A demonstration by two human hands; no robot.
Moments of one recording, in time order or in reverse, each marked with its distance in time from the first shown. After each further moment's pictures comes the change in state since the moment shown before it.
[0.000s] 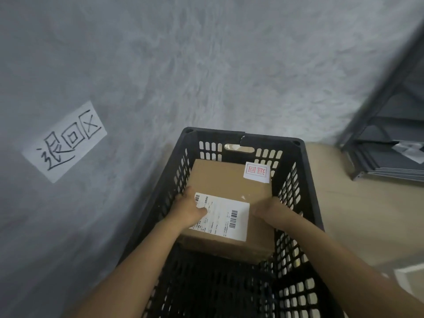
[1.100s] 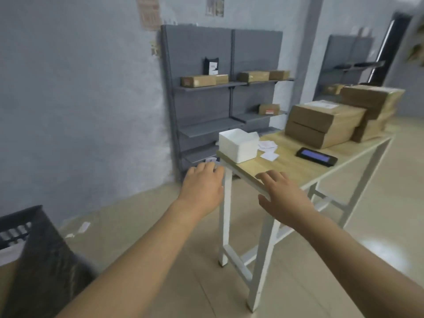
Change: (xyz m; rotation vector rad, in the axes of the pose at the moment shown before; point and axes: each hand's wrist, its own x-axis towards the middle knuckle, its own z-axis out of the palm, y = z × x) left_hand -0.353 0.483 0.280 0.623 0.348 1.394; right_hand -0.368 0.456 -0.277 -0.454 0.965 0.026
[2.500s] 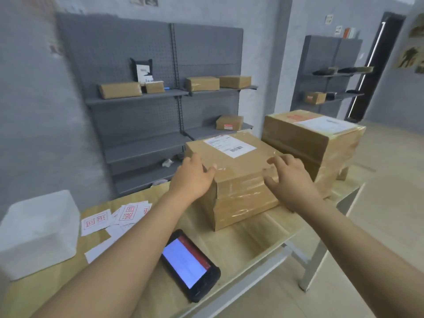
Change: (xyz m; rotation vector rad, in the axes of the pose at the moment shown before) left_hand 0.602 0.326 0.197 -0.511 -0.043 -0.438; right_hand 0.316 0.654 0.030 0.154 0.132 0.232
